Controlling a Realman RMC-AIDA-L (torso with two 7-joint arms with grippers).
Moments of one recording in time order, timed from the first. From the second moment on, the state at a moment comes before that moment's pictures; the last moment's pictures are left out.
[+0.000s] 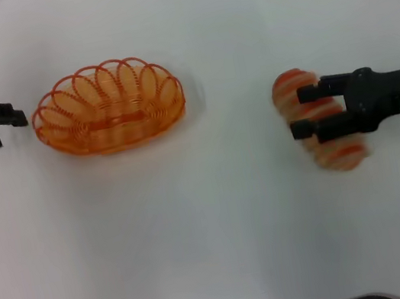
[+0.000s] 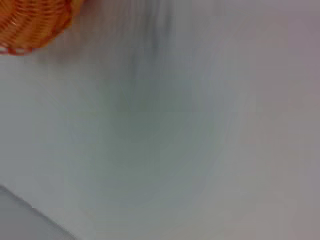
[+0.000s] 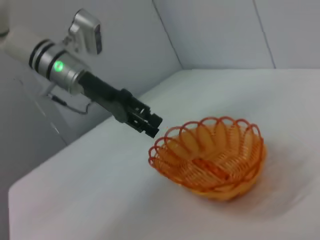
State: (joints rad) left arm -0.70 -2.04 0.54 0.87 2.66 1.47 -2.68; right arm 0.46 2.01 -0.62 -0.55 -2.11 -1.65 1.45
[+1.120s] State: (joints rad) left arm -0.48 -2.09 0.47 0.74 2.24 1.76 -1.46; right arm 0.51 2.01 -0.52 -0.54 -2.11 -1.60 1.62
